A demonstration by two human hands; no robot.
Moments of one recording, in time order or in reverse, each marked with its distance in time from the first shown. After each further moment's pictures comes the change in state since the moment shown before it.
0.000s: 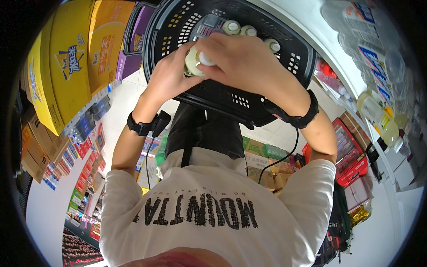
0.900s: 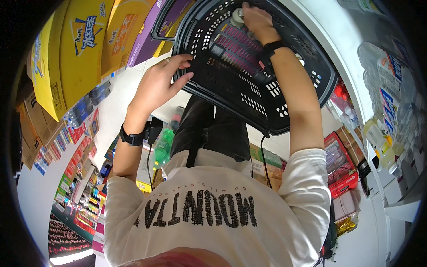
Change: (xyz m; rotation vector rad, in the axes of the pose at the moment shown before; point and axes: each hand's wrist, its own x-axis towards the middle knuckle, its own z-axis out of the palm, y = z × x) left_hand -0.067 -0.049 -0.068 0.001 -0.057 -0.232; right_hand 0.090 0.164 0.158 -0.442 -0.319 0.547
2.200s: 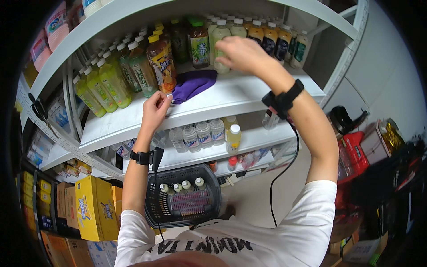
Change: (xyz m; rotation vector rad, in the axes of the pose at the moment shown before) left_hand 0.158 0.517 -0.067 -0.244 0.379 0.946; right_hand -0.552 0.193 -0.582 -0.630 0.961 0.156
